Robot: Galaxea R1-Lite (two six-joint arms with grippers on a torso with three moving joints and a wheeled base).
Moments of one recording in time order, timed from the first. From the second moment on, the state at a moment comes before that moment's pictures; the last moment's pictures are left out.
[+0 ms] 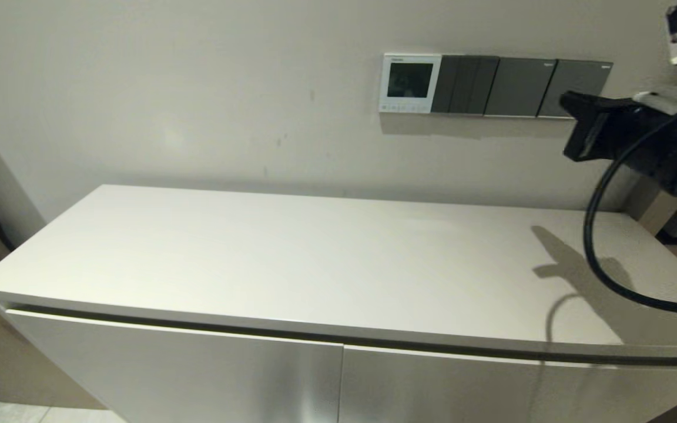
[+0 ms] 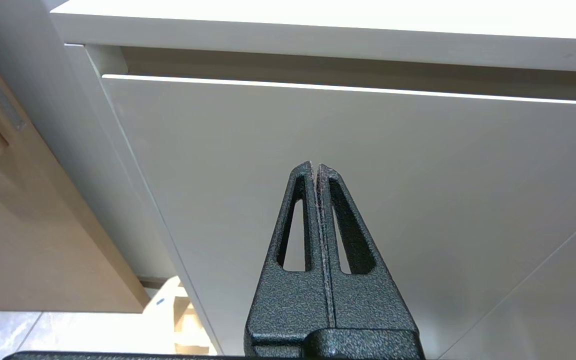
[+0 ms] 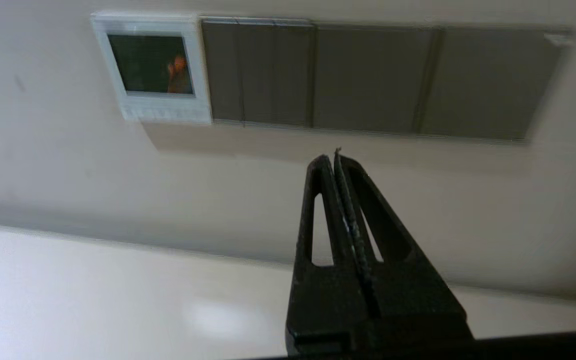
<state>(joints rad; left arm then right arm) 0.00 0.00 0.00 0.01 0.00 0.02 0.35 1.41 -0.98 -0.70 -0.23 -0.15</state>
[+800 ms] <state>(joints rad) 0.00 0.00 0.00 0.01 0.00 0.02 0.43 1.76 -0.98 -1.23 -0.31 -0.27</state>
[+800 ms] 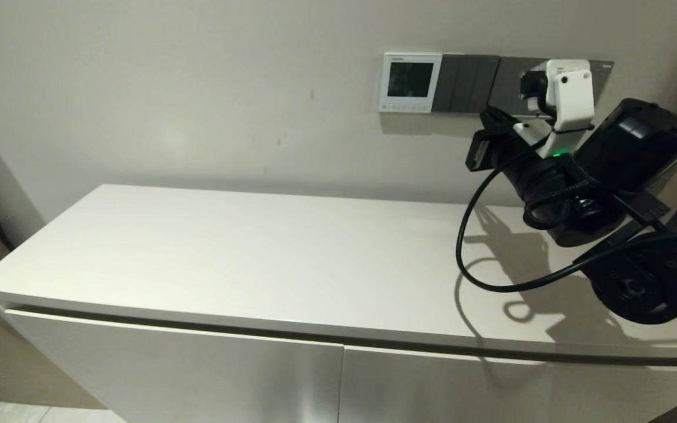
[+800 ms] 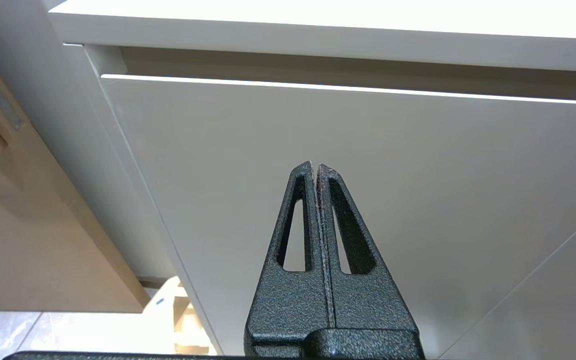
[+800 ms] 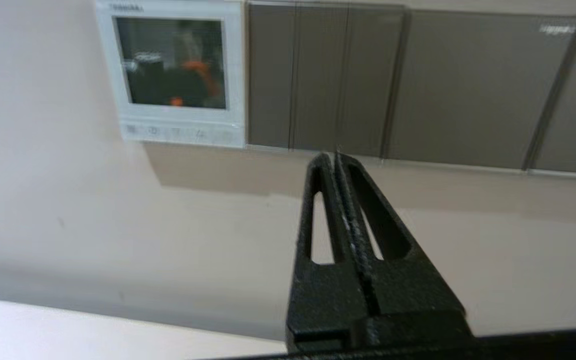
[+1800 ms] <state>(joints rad) 0.00 0.00 0.00 0.01 0.00 0.02 0.53 2.01 -1.23 -1.39 -0.63 -0.34</state>
